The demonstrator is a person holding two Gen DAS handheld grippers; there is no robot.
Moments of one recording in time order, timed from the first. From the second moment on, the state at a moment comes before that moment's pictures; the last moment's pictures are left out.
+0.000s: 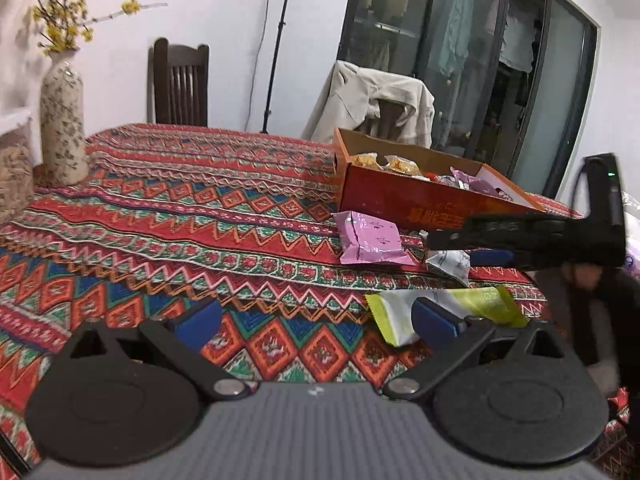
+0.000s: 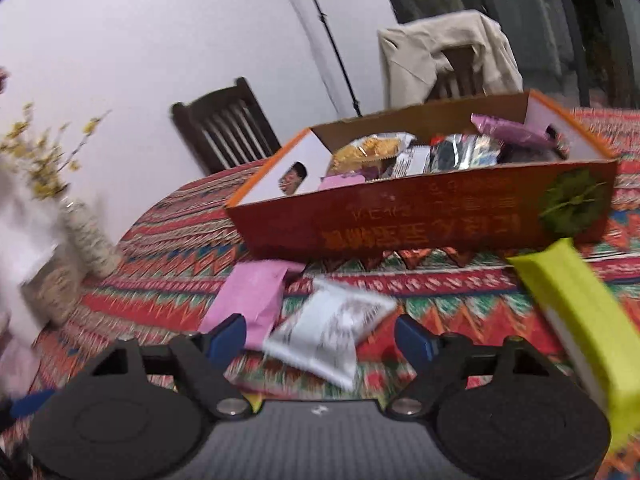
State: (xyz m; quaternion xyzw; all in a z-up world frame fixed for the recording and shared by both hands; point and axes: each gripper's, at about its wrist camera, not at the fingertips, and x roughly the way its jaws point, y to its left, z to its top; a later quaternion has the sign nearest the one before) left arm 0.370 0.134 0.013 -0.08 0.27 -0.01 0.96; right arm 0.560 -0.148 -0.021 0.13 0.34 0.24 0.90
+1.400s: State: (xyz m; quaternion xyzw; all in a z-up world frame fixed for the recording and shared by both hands) left arm 0.348 0.054 0.035 -0.06 0.27 -0.04 0.96; right arm 0.471 -0.227 -0.001 -0.01 0.25 0.26 0.93
